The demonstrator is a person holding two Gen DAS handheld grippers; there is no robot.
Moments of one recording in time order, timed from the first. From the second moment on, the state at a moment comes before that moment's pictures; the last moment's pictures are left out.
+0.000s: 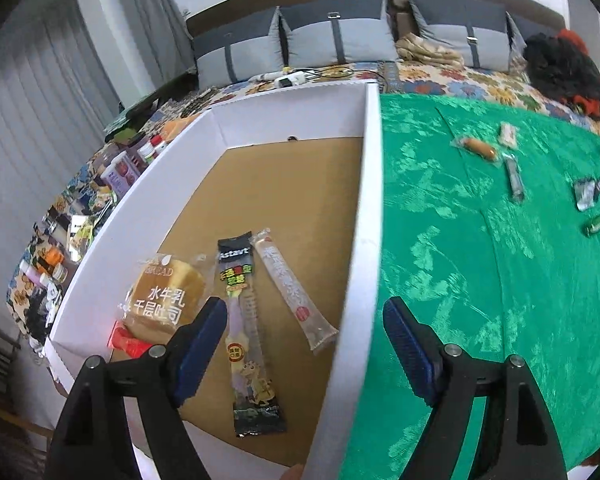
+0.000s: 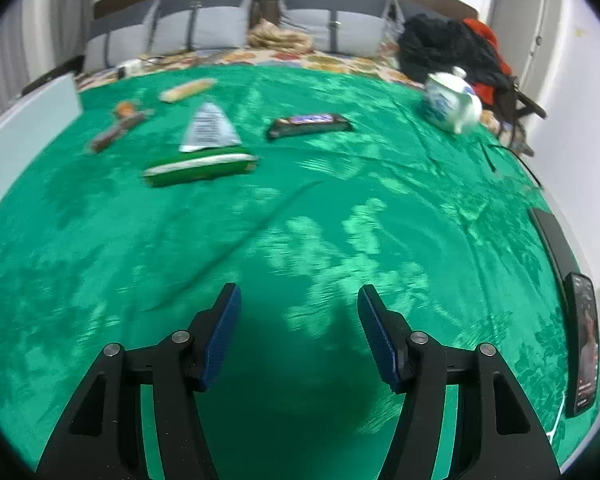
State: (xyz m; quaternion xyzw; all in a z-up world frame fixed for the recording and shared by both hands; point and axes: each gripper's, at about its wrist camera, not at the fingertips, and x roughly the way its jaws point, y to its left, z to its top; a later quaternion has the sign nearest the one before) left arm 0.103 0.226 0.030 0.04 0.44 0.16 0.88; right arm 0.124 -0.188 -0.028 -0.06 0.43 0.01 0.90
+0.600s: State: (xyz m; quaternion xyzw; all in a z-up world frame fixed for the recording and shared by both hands) left arm 0.088 0.119 0.088 0.01 0.30 0.13 0.95; right arm 0.137 -0.219 -0.042 0.00 0.45 -0.02 0.89
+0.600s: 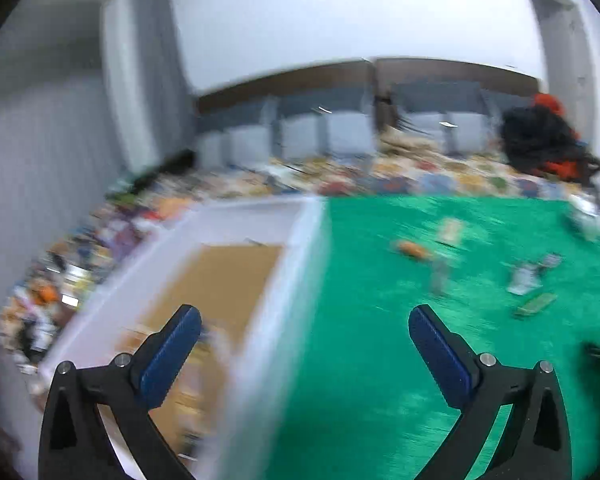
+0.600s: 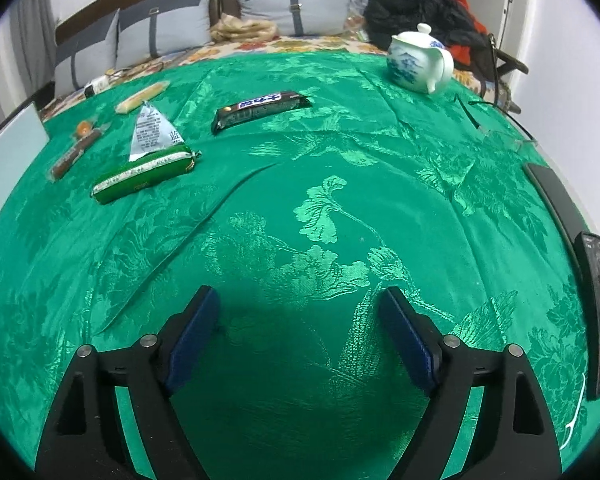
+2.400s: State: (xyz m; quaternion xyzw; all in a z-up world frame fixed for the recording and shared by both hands) left arm 0.191 0.041 -0.071 -0.02 0.46 0.01 0.89; right arm 0.138 -0.219 -0.042 0.00 0.45 -0.01 0.89
